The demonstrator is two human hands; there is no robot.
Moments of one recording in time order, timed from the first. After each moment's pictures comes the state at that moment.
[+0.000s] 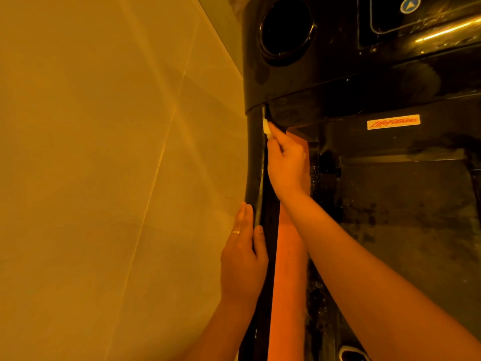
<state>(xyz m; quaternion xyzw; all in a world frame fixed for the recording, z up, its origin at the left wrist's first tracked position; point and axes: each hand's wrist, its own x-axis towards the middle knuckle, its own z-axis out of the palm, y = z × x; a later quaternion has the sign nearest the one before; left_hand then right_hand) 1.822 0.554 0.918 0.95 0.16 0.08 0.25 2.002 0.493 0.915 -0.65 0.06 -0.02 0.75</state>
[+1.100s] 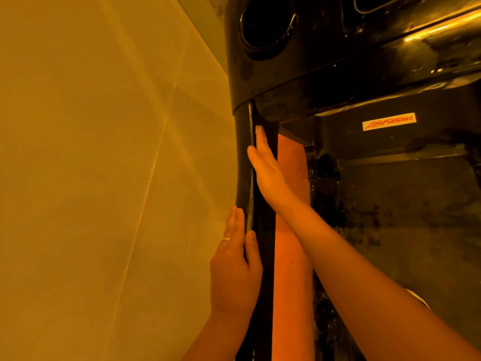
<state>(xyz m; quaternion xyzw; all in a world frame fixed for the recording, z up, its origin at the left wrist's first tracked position) 1.822 0.557 0.914 0.95 0.14 0.09 0.24 1.993 0.500 0.892 -0.59 -0.08 0.16 0.79</state>
